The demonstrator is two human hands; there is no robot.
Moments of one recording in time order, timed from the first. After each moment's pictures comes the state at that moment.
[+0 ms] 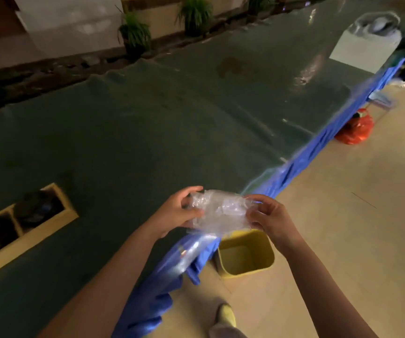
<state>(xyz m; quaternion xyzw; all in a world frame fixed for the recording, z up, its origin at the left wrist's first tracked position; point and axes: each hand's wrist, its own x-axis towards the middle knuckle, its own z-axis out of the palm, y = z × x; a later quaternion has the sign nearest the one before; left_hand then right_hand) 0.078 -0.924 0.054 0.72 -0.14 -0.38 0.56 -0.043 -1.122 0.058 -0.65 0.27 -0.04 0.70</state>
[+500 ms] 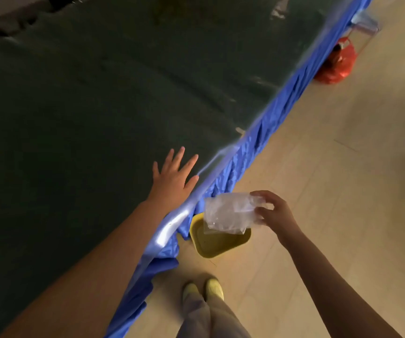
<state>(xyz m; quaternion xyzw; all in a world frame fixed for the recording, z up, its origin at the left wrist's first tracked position) 0.122 -1.128 -0.050 0.91 -0.40 -0.10 0.10 -0.077 -1.293 -0.064 -0.67 0.43 -0.04 0.60</state>
